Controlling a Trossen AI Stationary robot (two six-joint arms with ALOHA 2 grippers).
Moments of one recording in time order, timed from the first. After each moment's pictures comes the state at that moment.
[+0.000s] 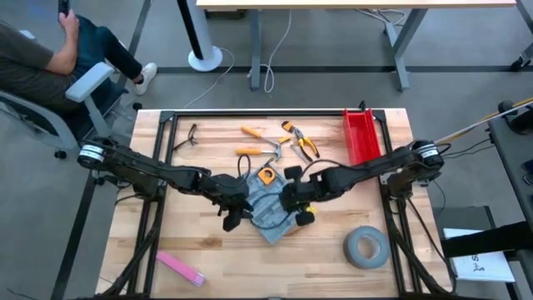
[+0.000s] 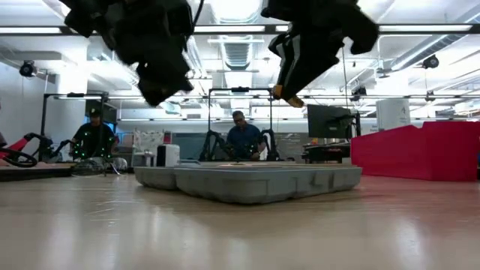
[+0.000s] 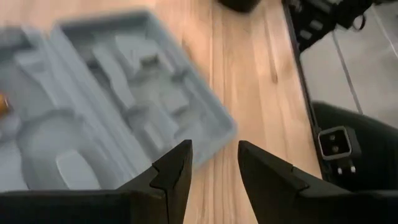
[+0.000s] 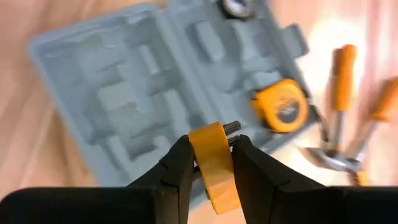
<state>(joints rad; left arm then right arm) -0.19 1.39 0.77 -0.01 0.15 -0.46 0.19 1.68 1.30 -0.66 0.21 -0.17</state>
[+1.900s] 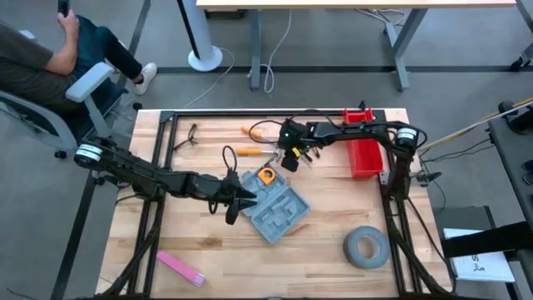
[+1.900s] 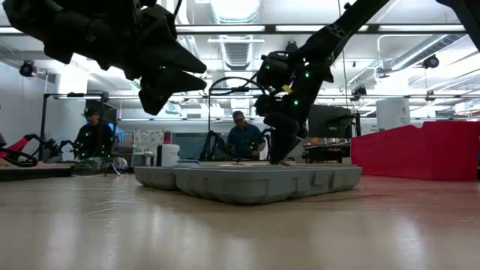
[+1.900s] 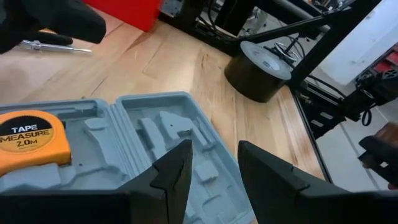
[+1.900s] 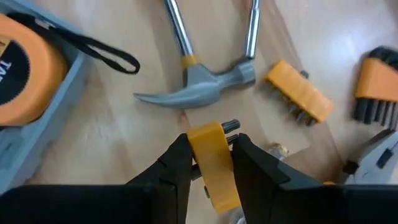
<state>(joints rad) -0.20 1.36 0.51 0.52 -0.12 -0.54 -0.39 1.87 1.21 -0.42 0.01 -0.04</state>
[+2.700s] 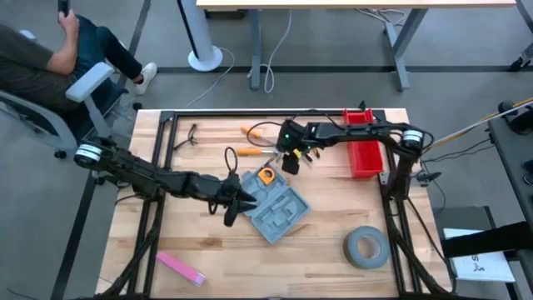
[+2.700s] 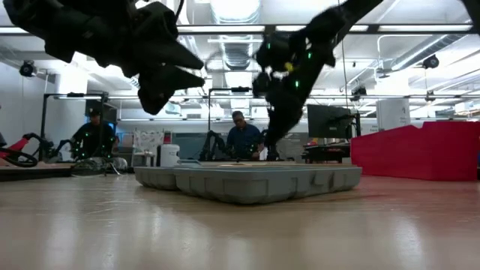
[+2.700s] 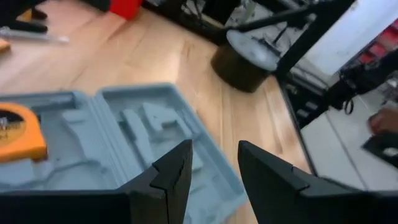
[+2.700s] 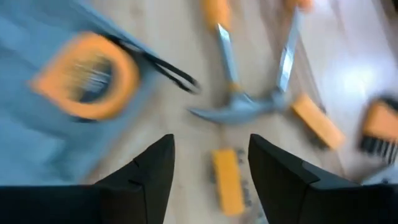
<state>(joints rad) -0.20 1.36 0.52 0.49 -0.06 -0.54 -0.33 1.80 1.24 -0.45 -0.03 -0.12</state>
